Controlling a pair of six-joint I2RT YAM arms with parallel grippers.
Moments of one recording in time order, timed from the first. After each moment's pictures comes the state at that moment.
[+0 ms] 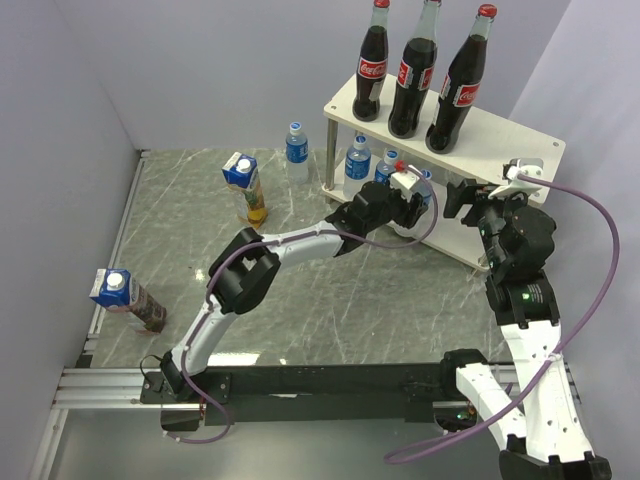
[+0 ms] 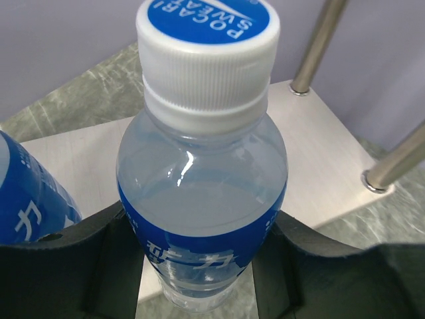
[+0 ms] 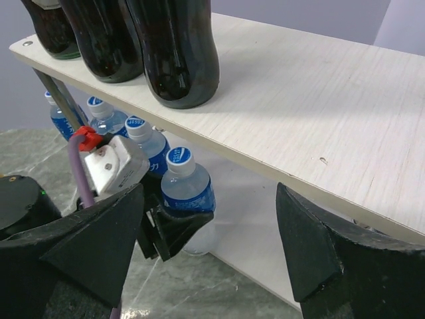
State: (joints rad) left arm -0.92 2.27 1.79 0.43 0.04 -0.08; right arm 0.07 0.73 0.99 -0.24 0.06 0.07
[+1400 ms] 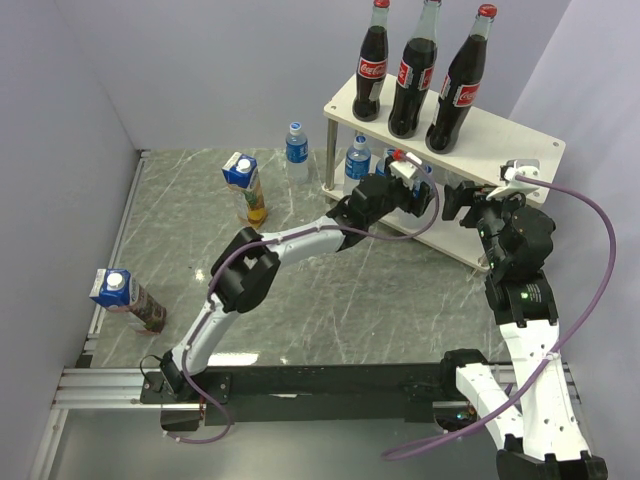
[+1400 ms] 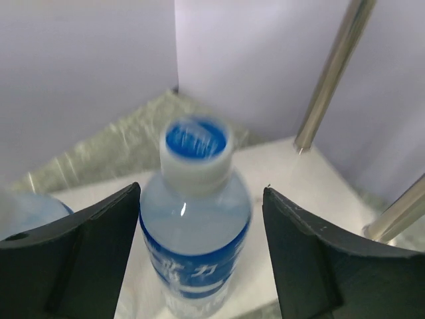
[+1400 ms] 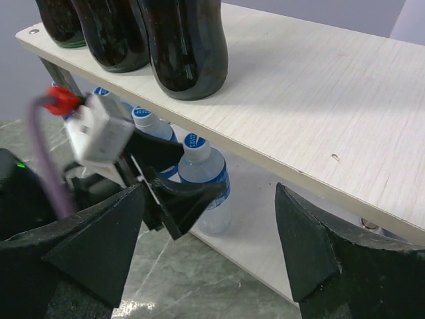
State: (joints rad) left arm -0.92 2.32 1.89 0.49 0.00 -0.07; right arm 0.05 0.73 0.97 -0.24 0.00 0.07
